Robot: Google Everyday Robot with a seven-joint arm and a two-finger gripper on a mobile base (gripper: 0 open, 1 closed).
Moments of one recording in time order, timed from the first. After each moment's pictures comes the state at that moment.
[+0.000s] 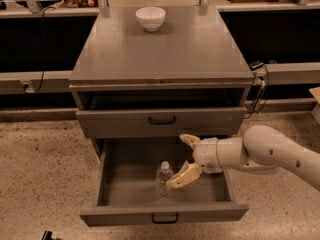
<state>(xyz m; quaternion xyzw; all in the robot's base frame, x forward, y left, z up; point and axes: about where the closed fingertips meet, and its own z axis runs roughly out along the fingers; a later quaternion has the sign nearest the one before) 0.501 -0.051 0.658 -0.50 0.71 0.31 0.39</state>
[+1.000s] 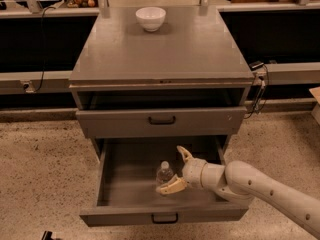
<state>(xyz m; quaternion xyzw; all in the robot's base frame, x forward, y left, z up) 0.541 -0.040 0.541 -0.44 0.70 0.27 0.49</state>
